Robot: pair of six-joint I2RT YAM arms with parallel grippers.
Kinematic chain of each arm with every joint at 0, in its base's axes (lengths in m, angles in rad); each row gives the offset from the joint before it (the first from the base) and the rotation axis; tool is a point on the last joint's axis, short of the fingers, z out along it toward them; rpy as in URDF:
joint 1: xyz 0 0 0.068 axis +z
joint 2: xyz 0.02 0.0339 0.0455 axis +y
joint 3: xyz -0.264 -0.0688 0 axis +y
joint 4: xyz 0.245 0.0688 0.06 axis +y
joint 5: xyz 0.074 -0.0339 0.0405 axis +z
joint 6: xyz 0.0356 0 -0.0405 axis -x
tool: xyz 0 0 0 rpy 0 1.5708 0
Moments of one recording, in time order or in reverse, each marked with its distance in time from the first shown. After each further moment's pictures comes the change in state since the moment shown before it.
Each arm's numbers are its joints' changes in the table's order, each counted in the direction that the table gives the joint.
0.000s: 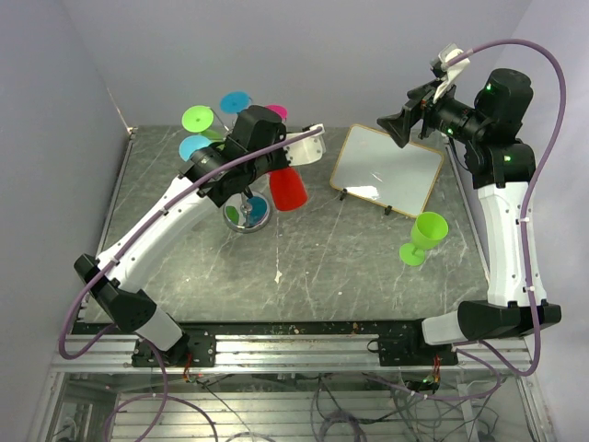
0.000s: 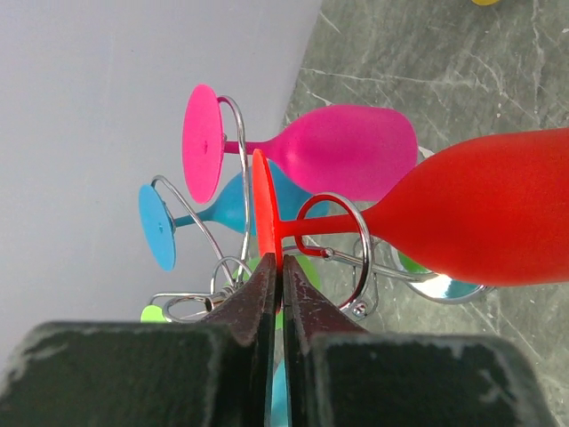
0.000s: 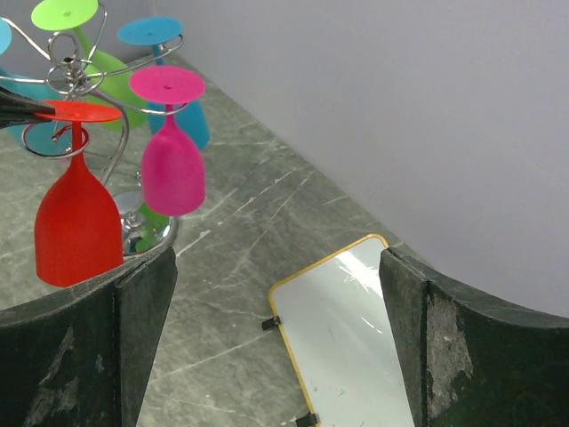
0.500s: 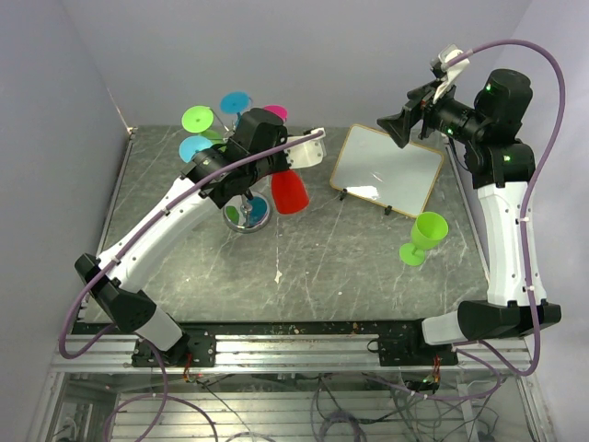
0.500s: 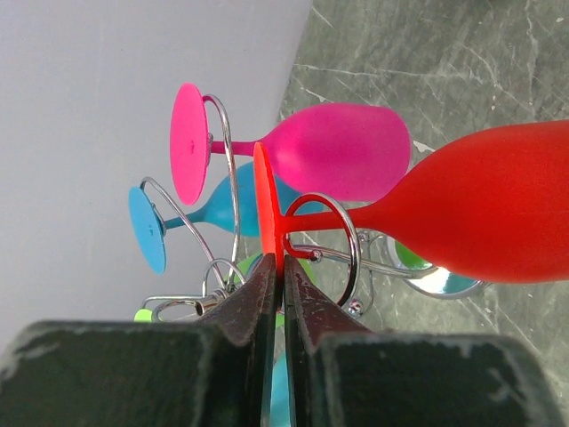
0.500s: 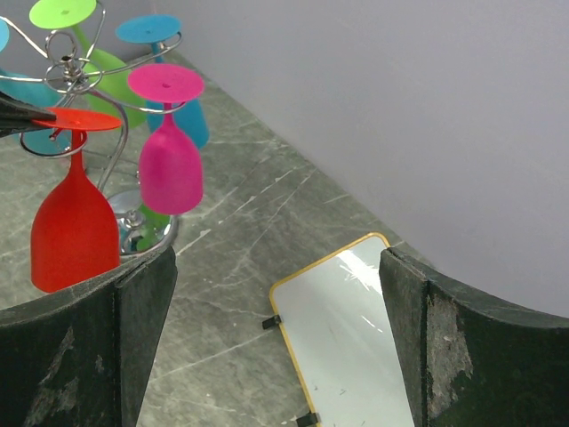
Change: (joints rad) left arm 0.000 -0.002 0.024 -0.001 0.000 -0.008; right arm -0.003 0.000 0.006 -0.002 0.004 0.000
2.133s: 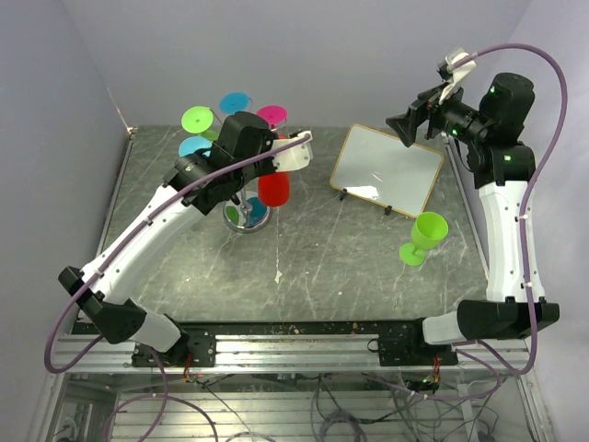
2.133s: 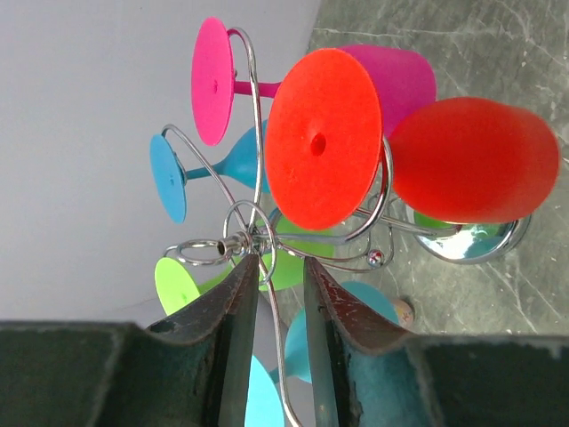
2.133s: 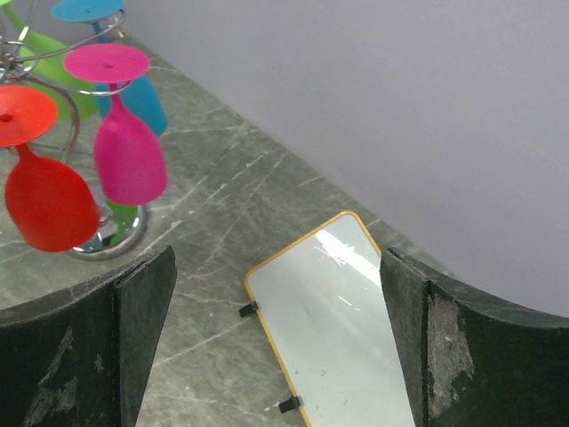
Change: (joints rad) left arm 0.019 -0.077 0.044 0.036 0.050 -0.028; right arm -0.058 -0.002 0.058 -0.040 -0.008 0.002
